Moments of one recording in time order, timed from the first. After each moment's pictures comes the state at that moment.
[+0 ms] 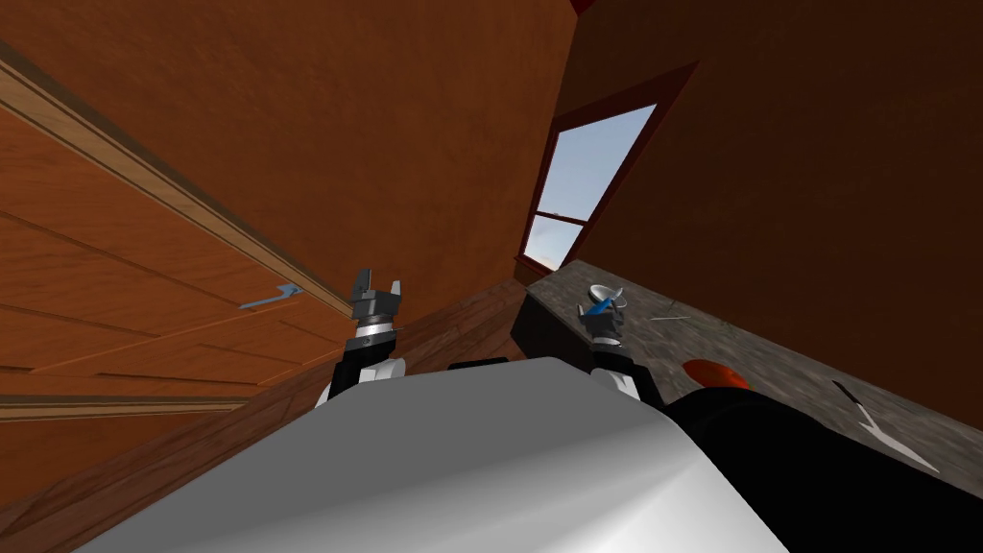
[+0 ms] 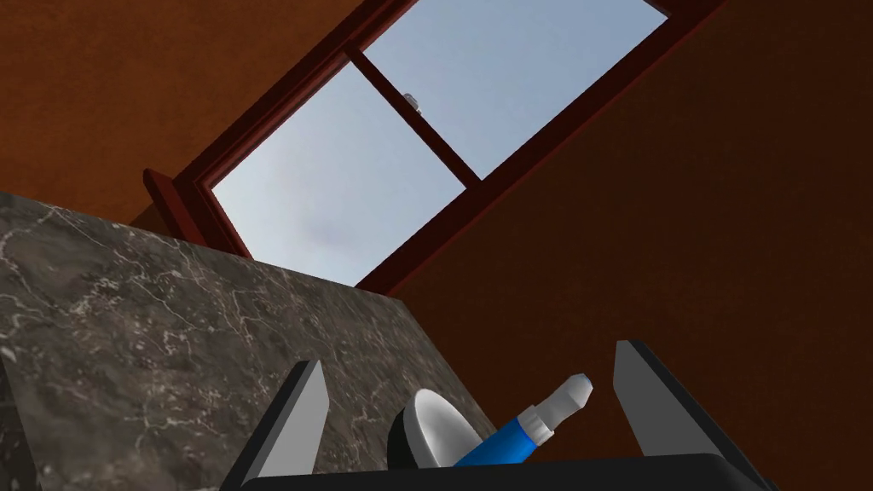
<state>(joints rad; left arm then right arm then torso) 0.55 0.01 -0.03 -2.24 0.03 -0.35 0.13 0.77 -0.37 -0.23 -2.02 -0.87 -0.43 -0.28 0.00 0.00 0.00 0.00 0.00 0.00</state>
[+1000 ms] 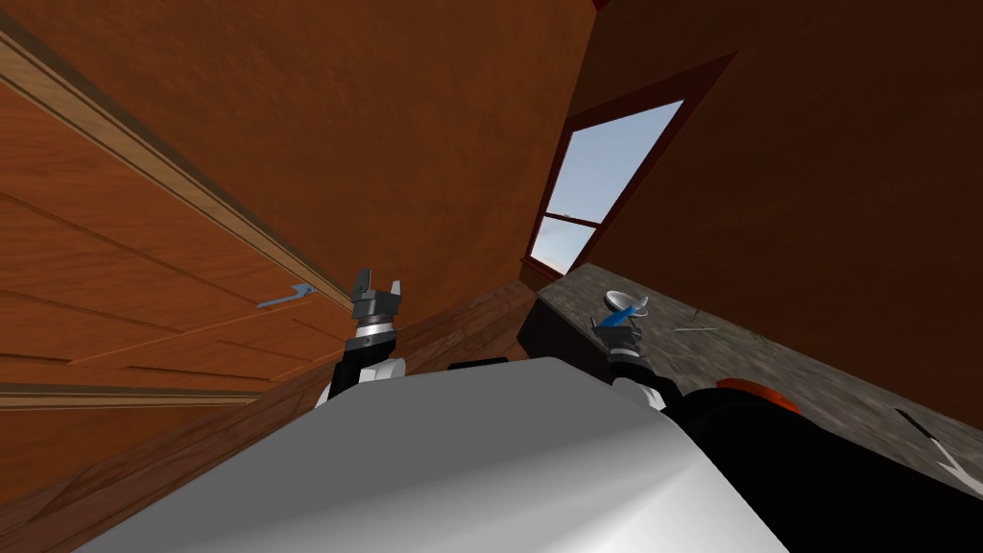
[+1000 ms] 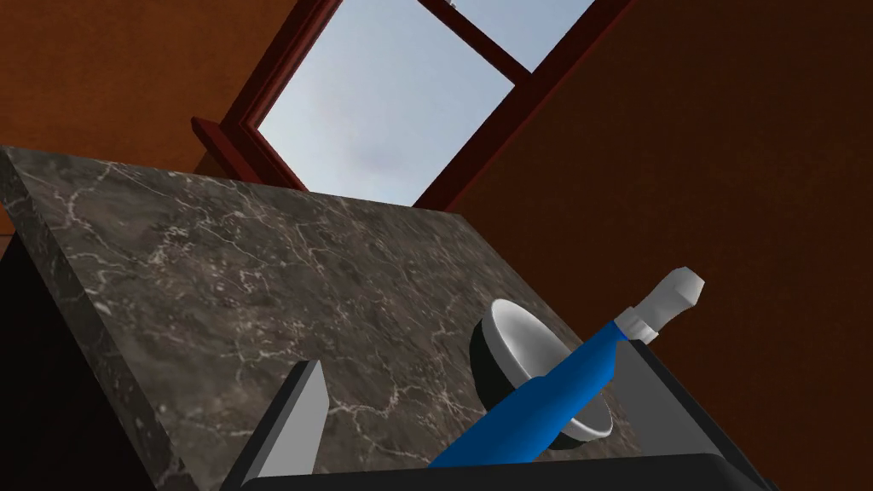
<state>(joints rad) 0.55 0.01 -0.03 -2.24 0.03 -0.35 0.13 0.84 -0.45 -0.30 -1.93 -1.15 -0.36 -0.32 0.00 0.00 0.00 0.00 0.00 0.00</state>
